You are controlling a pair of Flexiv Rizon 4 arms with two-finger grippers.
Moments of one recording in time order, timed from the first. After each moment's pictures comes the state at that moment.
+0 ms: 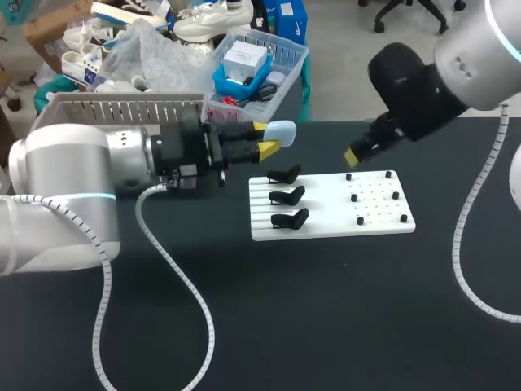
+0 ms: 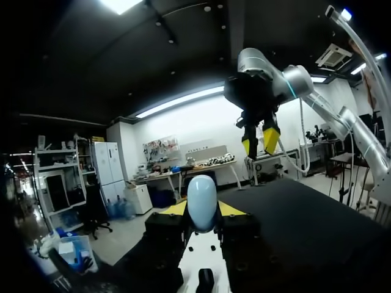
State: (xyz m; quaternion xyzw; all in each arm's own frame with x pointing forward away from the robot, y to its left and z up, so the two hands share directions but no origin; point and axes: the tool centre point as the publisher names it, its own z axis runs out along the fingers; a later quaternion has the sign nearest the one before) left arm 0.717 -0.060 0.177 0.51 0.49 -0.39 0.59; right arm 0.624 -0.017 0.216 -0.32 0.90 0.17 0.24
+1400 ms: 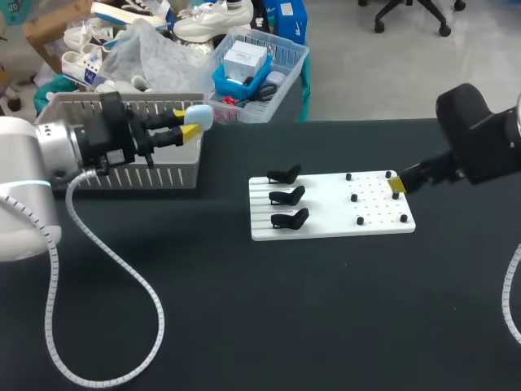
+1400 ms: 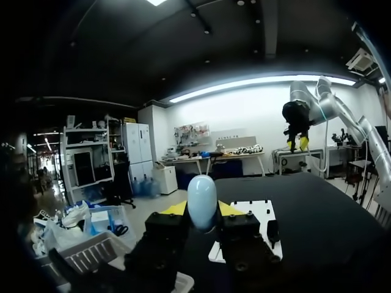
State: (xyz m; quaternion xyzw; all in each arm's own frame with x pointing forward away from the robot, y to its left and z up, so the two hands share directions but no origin) left arm 0.781 0.071 0.161 0.44 0.58 -0.34 0.59; right arm 0.604 -0.077 0.186 -0.32 0.87 0.22 0.30
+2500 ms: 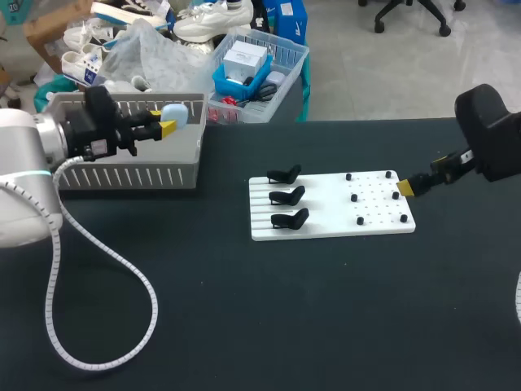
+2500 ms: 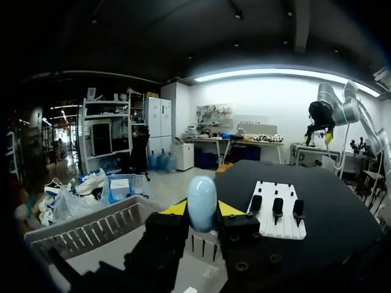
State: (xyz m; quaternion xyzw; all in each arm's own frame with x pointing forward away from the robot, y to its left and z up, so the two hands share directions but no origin) left arm 0.840 0.129 0.120 0.38 0.67 -0.31 0.55; right arm 0.622 -0.107 0.173 -0.31 0.88 0.21 0.31
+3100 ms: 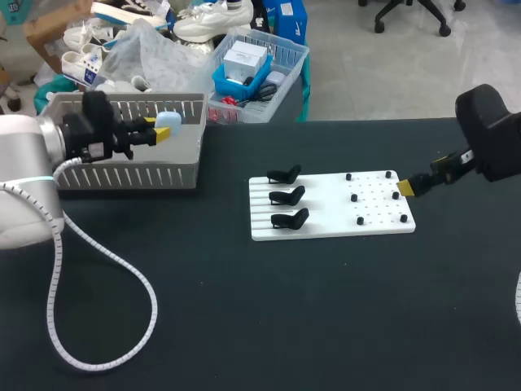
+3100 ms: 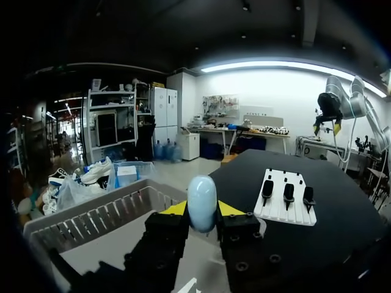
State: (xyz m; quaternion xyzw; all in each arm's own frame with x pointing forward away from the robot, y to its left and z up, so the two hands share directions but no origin) left arm 0.855 0.146 0.095 0.38 0.70 -0.29 0.53; right arm 0.622 -0.107 0.173 -0.31 0.88 0.21 0.31
